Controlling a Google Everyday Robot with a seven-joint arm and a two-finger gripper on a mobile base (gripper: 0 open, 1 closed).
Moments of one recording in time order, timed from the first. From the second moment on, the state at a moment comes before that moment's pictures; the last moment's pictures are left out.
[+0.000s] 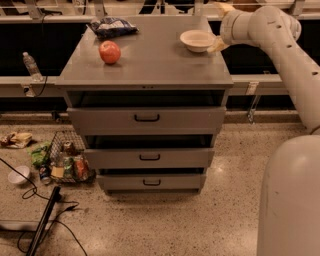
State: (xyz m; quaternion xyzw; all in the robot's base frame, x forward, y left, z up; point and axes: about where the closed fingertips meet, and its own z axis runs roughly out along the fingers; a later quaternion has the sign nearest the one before) arm 0.897 -0.206 0.941 -0.62 0.50 -0.30 0.52
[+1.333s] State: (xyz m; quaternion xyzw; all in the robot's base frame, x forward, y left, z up) arm 0.937 -0.192 0.882 -0.65 0.52 -0.28 0.48
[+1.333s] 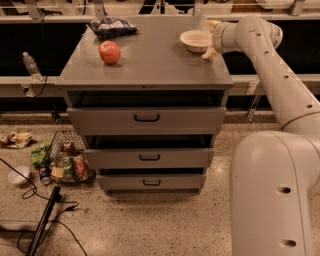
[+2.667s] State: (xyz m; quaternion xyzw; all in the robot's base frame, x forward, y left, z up) arm 0.937 -0.159 0.869 -0.68 0.51 -0.25 0.47
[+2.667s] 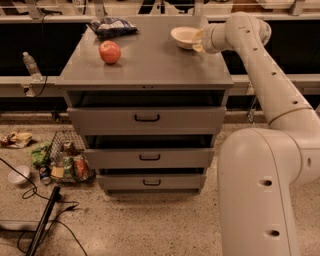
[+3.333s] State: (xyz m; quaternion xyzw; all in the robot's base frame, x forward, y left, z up) arm 0.933 -0.084 0.897 -0.71 0.44 -0.23 0.49
